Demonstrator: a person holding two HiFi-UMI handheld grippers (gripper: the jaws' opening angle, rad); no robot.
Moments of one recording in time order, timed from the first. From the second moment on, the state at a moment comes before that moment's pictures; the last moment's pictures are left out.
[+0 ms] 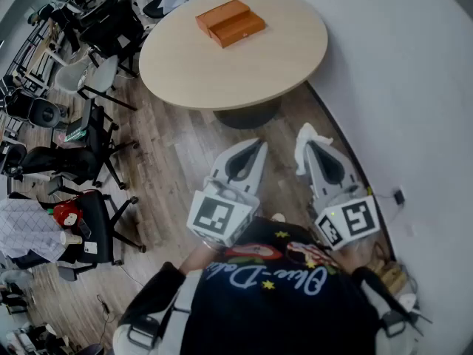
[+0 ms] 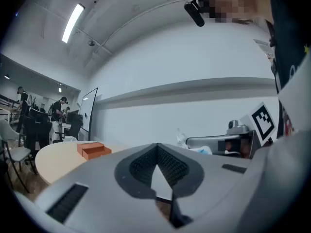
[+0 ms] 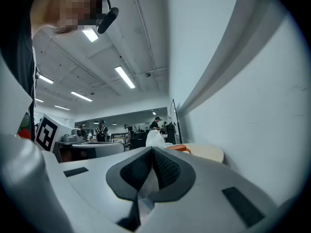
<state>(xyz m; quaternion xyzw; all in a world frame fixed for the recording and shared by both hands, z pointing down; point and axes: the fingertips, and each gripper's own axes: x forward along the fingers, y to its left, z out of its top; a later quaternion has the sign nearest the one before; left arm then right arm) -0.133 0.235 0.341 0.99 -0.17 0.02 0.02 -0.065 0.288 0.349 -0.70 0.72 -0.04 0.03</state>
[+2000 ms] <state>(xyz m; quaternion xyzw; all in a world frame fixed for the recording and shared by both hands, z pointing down) -0.049 0.127 0.360 0.98 -0.19 0.03 0.04 0.017 0.179 0.357 -0.67 0.74 -0.05 0.03</state>
